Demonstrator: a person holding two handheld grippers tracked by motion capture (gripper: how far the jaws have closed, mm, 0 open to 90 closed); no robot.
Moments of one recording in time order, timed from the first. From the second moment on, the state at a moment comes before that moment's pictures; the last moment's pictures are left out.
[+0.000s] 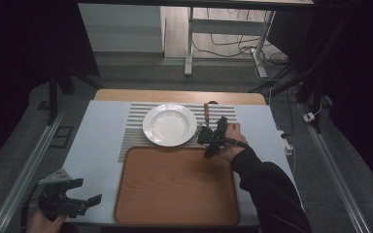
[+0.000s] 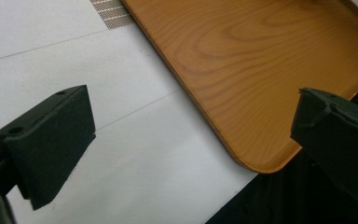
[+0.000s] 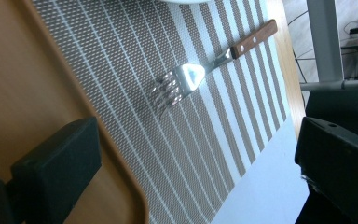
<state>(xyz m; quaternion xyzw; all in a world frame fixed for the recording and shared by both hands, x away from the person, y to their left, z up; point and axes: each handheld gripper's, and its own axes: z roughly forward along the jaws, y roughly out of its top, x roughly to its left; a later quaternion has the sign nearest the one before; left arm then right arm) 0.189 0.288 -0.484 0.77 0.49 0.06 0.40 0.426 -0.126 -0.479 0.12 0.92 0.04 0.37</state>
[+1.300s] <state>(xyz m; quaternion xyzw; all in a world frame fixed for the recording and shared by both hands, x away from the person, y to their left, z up) 0.190 0.289 -0.485 0.77 0.49 0.06 0.40 0.427 -0.110 -0.541 0.00 0.89 -0.04 0.46</state>
